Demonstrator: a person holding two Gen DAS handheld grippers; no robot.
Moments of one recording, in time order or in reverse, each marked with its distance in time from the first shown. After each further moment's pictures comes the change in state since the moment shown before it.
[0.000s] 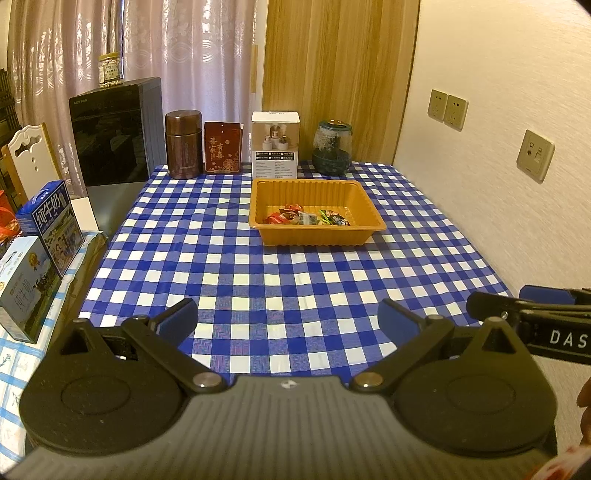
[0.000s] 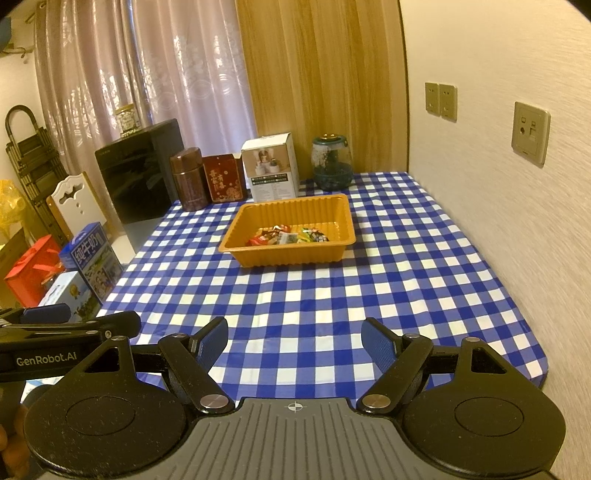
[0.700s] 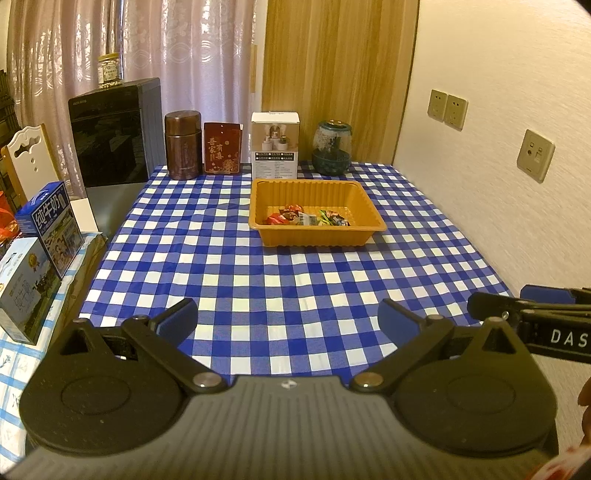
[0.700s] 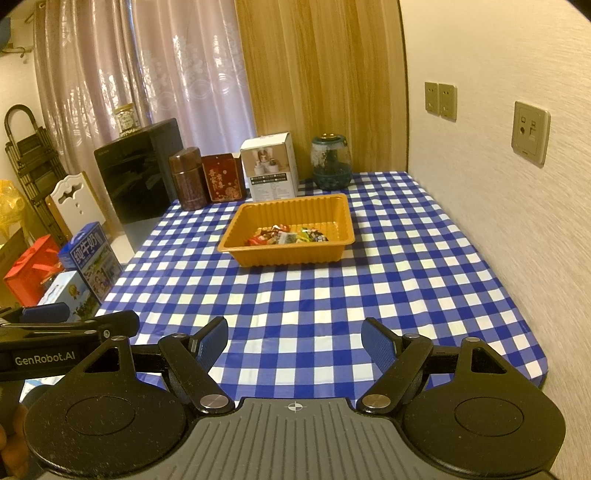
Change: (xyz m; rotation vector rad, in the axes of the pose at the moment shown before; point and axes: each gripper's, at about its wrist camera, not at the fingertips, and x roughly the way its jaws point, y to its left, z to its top) left arm 0.000 -0.001 -0.001 -0.002 -0.007 0.004; right arm 0.001 -0.001 0.000 0.001 0.000 -0.001
